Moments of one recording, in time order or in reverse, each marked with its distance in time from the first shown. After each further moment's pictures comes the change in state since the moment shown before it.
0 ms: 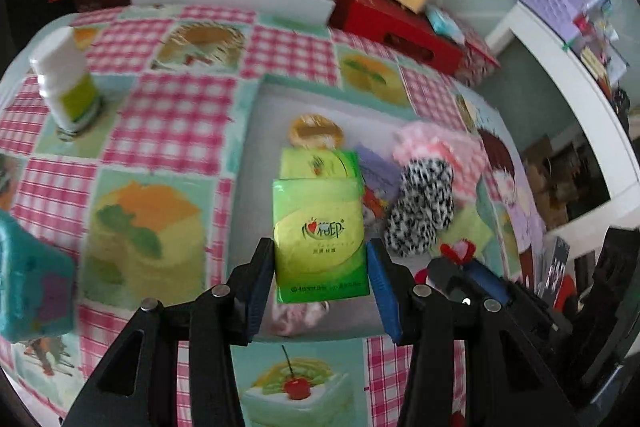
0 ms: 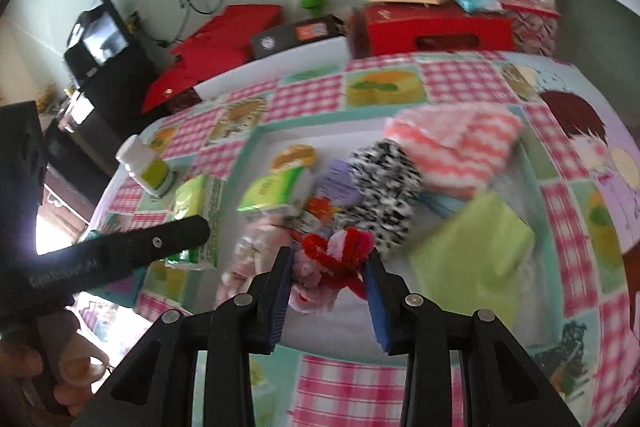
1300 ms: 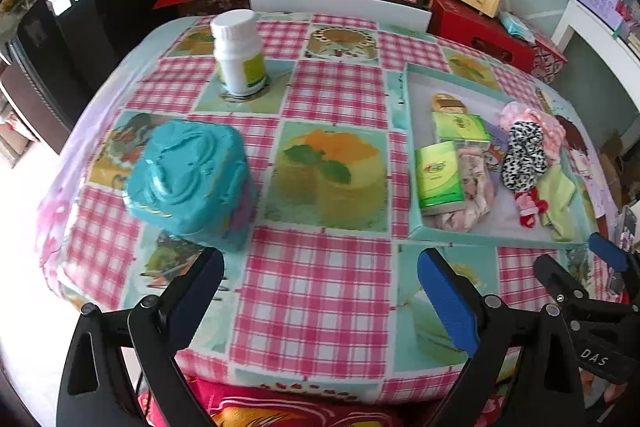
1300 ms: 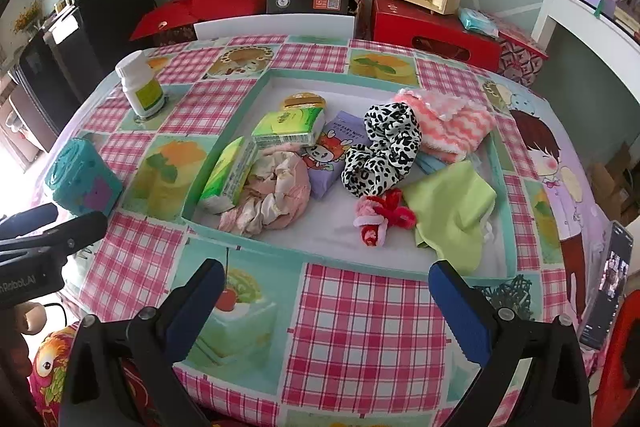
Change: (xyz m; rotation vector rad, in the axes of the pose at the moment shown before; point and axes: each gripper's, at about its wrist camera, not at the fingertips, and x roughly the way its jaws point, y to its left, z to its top) left arm -0.094 0.074 -0.079 -0.022 -0.079 0.365; right arm -0.030 0.068 -0.043 -0.216 0.085 -0.239
